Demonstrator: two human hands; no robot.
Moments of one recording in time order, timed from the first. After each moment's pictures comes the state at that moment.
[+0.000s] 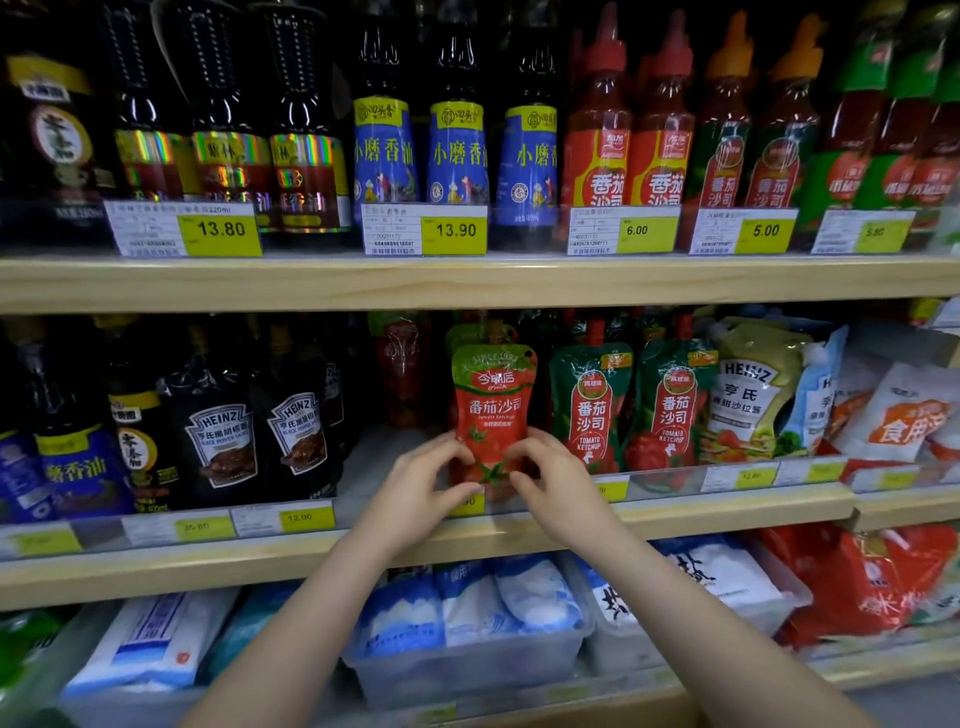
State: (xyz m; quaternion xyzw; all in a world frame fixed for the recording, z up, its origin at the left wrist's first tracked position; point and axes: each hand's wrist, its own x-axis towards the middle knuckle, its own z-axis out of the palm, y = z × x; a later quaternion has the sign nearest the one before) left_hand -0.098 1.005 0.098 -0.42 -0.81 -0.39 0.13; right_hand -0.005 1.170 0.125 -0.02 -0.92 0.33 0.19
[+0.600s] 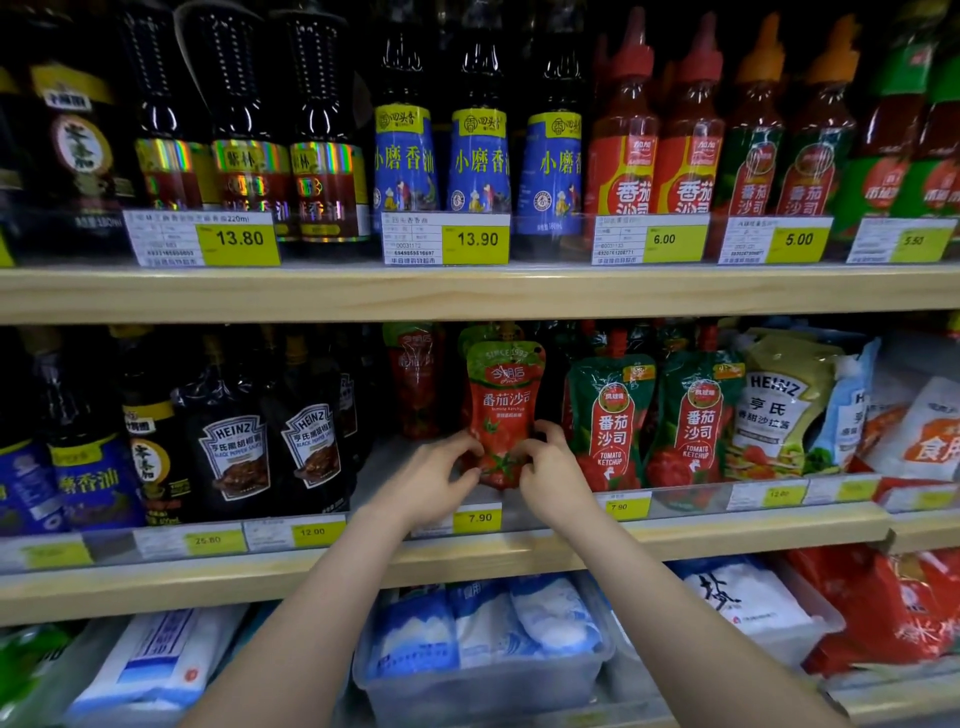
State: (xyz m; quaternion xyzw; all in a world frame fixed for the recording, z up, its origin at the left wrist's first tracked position) left_hand -0.130 1.013 0.112 -0.39 -0.86 -0.32 0.05; right_hand -0.056 1.162 0.120 -0.10 -0.93 0.32 0.18
